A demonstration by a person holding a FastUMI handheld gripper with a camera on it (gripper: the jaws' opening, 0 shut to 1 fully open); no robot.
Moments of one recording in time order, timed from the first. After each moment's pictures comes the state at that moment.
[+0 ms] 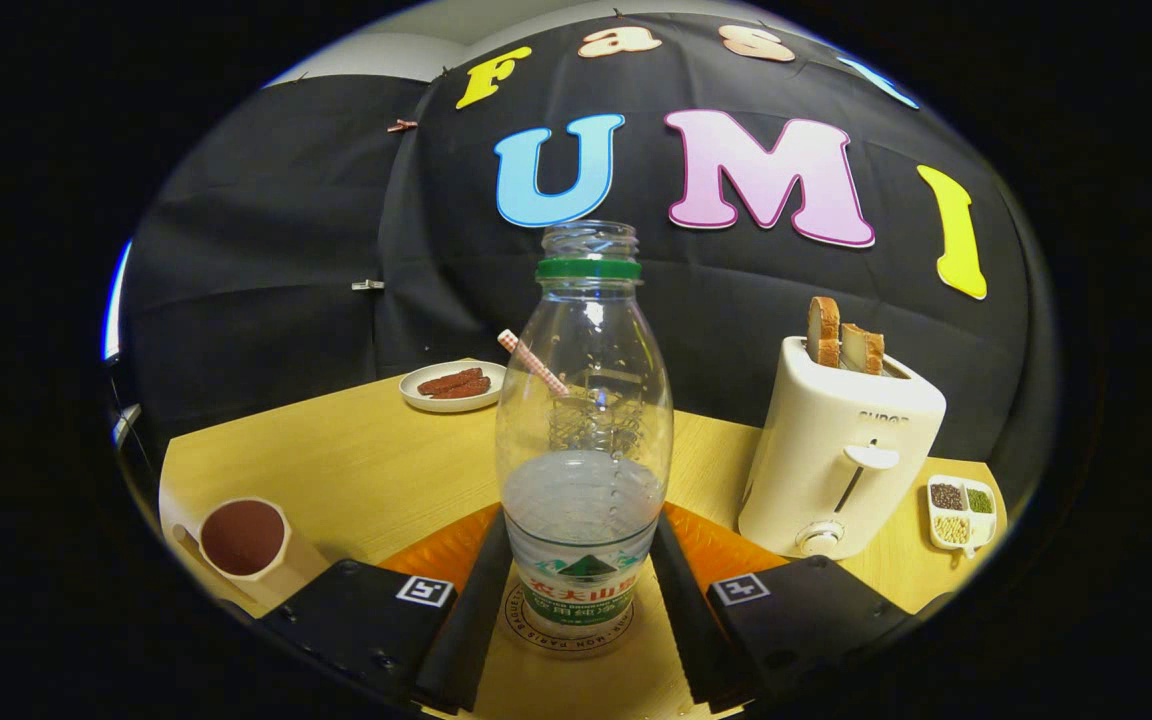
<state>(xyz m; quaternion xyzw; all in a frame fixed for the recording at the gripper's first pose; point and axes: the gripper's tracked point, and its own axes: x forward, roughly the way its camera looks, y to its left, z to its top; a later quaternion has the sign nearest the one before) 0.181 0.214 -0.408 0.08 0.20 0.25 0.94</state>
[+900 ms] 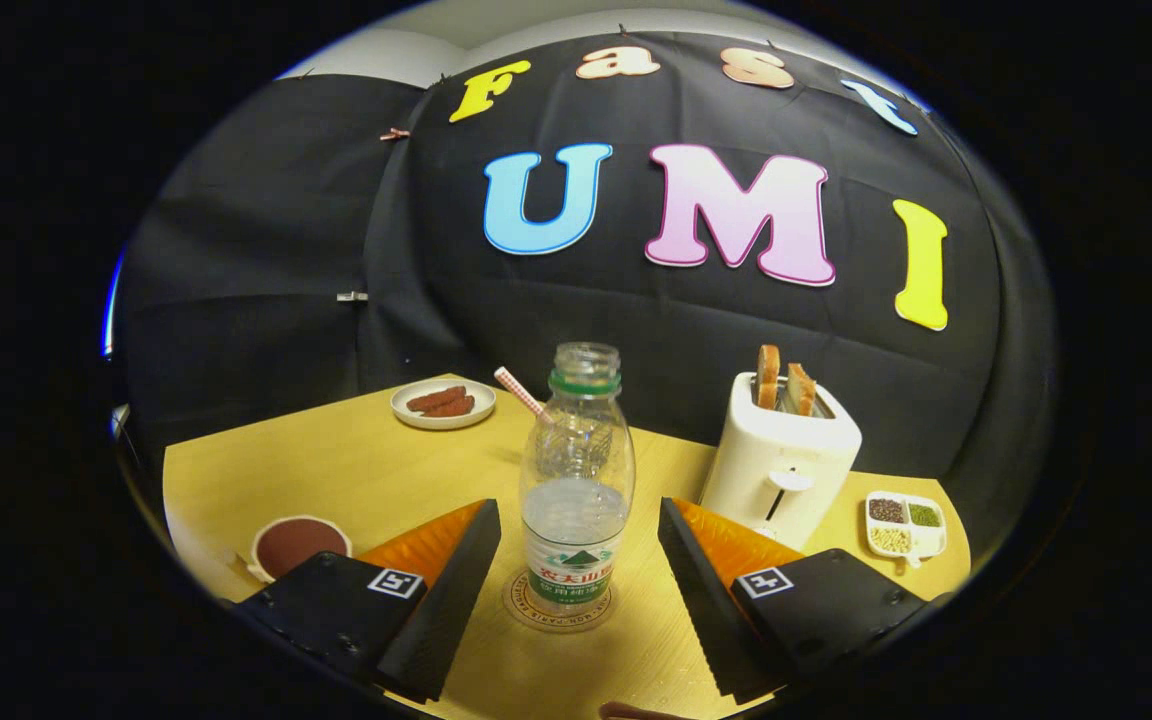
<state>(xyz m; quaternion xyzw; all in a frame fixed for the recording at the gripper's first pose) 0.147 0.177 -0.340 0.06 0.18 0.20 0.96</state>
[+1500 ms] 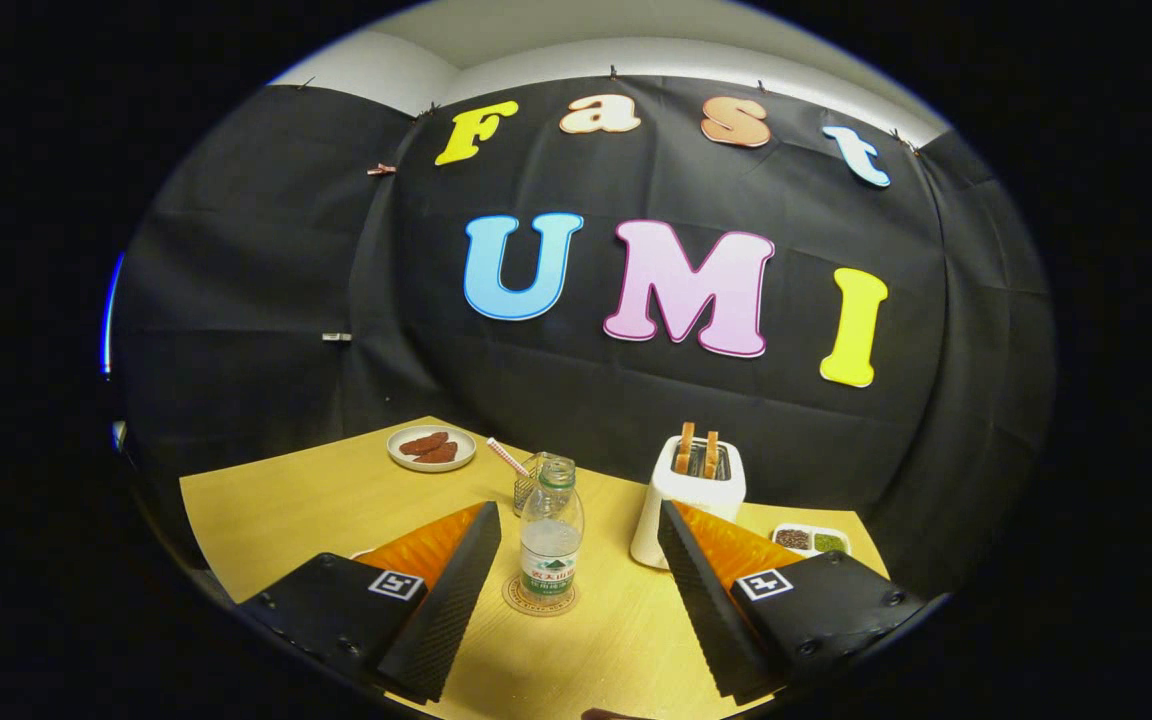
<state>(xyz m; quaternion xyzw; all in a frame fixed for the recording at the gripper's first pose) 0.086 0.113 -0.220 0.04 0.14 0.14 0.98</state>
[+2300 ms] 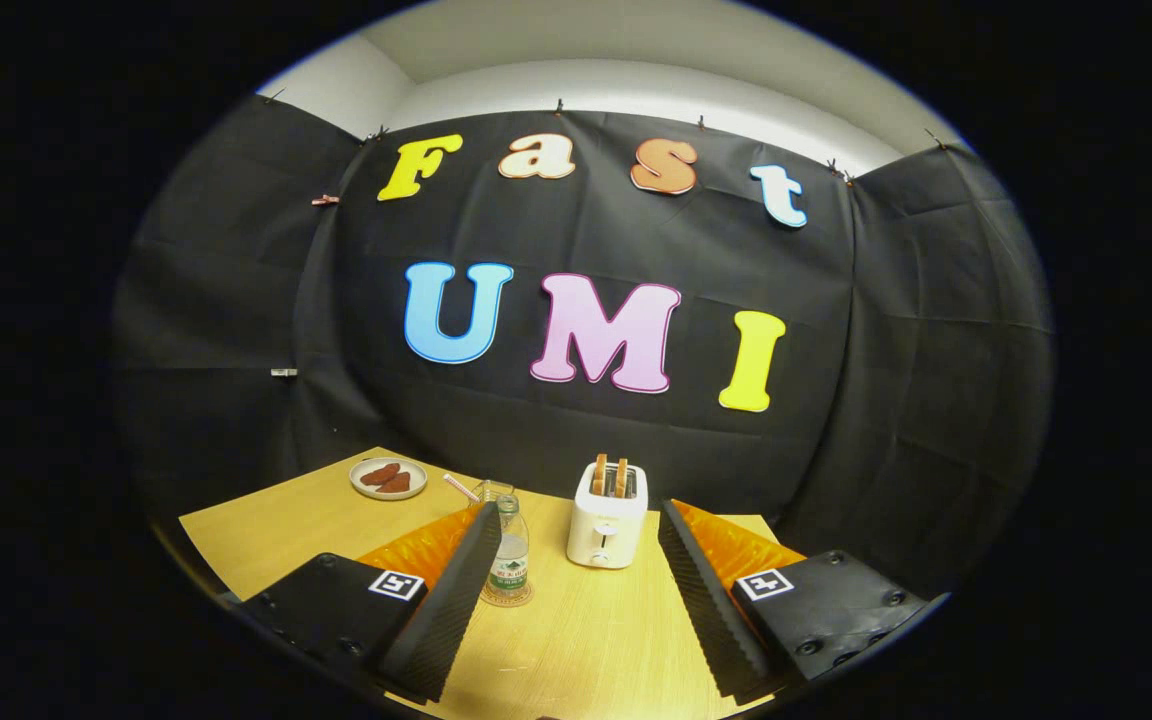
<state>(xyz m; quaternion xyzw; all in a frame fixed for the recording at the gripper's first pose) 0.016 0.058 -0.123 0.05 0.13 0.03 0.99</state>
